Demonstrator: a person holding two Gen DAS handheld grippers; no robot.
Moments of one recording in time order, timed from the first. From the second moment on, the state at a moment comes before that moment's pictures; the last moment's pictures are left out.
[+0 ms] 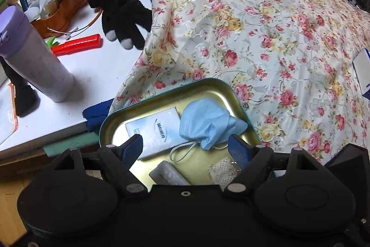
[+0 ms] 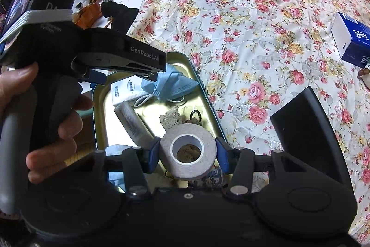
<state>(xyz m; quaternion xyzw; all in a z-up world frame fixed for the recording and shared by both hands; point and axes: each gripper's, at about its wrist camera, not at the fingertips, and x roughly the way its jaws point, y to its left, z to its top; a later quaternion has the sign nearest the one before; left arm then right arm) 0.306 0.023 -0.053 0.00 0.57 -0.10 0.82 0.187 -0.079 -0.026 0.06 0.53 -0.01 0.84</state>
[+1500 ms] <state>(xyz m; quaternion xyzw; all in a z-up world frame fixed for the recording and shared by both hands) 0.303 0.031 -0.070 0.03 0.58 -0.06 0.81 0.158 -0.148 0.040 0.08 0.47 -0.09 0.87</state>
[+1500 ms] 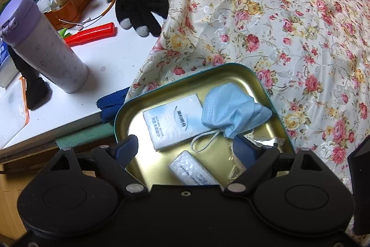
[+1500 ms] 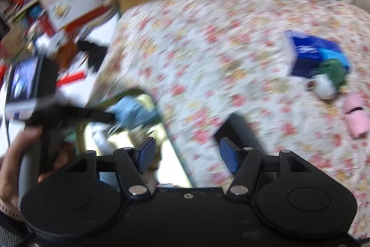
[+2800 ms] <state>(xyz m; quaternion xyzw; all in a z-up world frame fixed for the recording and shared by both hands) 0.260 -0.178 0.045 0.15 0.50 -0.21 0.83 0.145 -0.457 -0.036 0.22 0.47 -0.35 0.78</state>
